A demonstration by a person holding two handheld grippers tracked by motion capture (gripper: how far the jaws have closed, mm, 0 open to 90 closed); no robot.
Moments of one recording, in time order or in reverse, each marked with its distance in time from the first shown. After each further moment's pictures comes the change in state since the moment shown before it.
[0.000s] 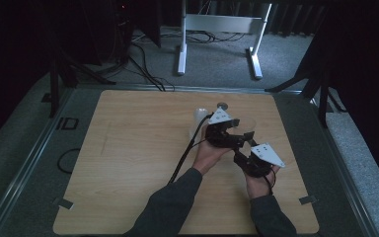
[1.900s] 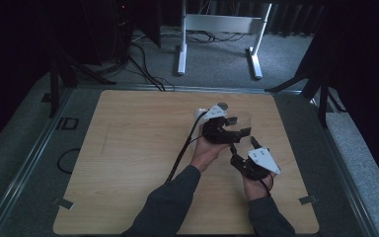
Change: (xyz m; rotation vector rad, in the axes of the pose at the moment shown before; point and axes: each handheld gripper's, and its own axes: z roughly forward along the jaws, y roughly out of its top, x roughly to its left) left arm 0.012 0.005 -0.004 0.002 -0.021 -0.043; right arm 0.011 -0.004 -0.005 -0.056 -0.071 -0.069
